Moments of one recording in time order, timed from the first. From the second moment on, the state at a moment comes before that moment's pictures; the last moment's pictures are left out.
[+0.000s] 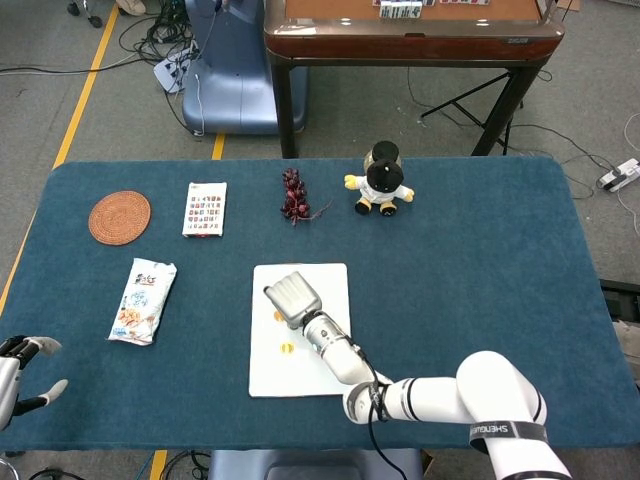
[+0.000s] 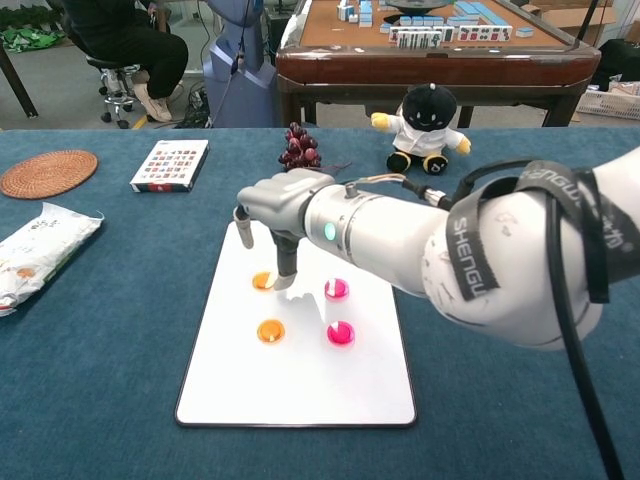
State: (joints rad) left arm -0.02 -1.03 0.00 -1.65 1.58 1.56 0.01; right arm 1.23 -1.91 0.21 -1.25 -0.63 0.86 -0.81
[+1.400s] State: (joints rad) left arm -0.07 -1.13 0.01 -1.59 1.62 1.52 0.04; right arm 0.39 -1.26 -0.20 -1.58 -1.36 1.67 -0.39
